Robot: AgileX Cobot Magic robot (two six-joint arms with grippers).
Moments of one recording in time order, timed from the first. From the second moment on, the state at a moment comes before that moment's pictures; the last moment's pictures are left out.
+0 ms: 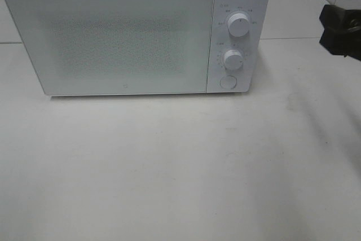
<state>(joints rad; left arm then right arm) 0.10 0.00 -0.52 -0.10 1.09 0.05 0.25 1.18 -0.31 0.25 -0.83 -0.12</state>
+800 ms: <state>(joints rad) 0.10 0.00 -0.52 -0.10 1.09 0.05 0.74 1.66 -0.33 0.67 -1.20 -0.25</state>
